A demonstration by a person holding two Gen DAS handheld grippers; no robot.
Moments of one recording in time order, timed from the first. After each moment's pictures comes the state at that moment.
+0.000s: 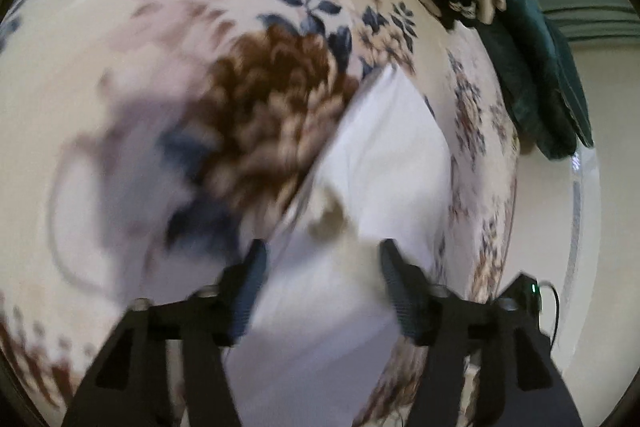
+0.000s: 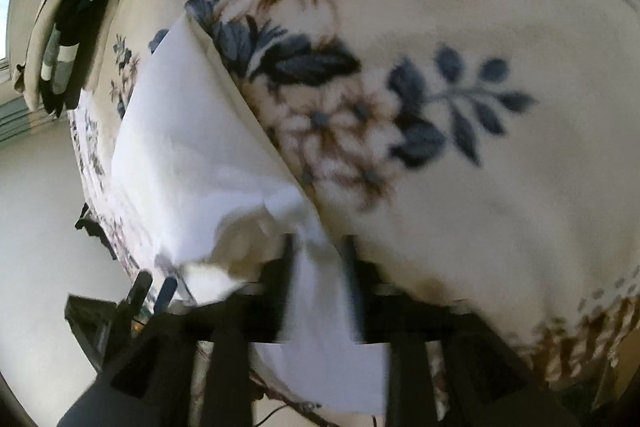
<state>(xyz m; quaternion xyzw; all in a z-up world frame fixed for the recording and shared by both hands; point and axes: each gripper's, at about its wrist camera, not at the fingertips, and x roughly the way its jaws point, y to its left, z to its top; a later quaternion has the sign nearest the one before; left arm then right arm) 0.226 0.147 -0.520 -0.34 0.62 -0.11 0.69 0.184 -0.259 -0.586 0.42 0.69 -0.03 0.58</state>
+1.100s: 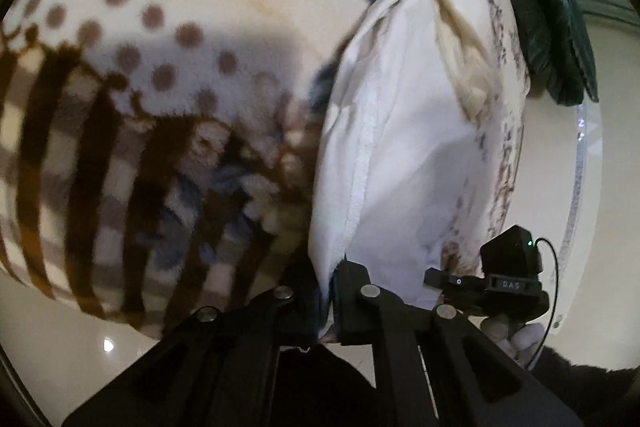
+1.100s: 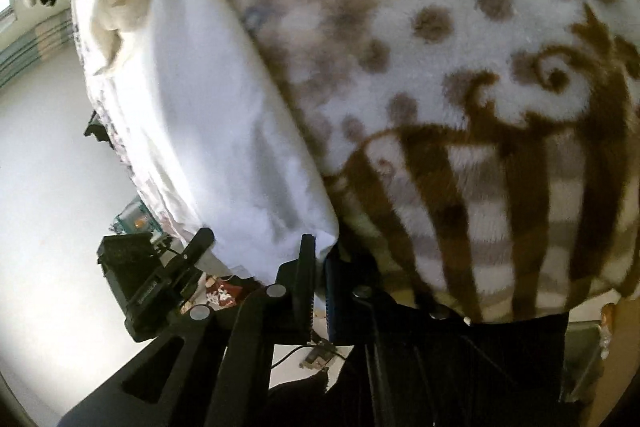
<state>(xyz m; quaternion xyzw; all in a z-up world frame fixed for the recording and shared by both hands) 0.080 0.156 -0.563 -0.36 0.69 -0.13 0.61 0.011 -0.201 -0.624 0.44 0.76 0.10 0.47</state>
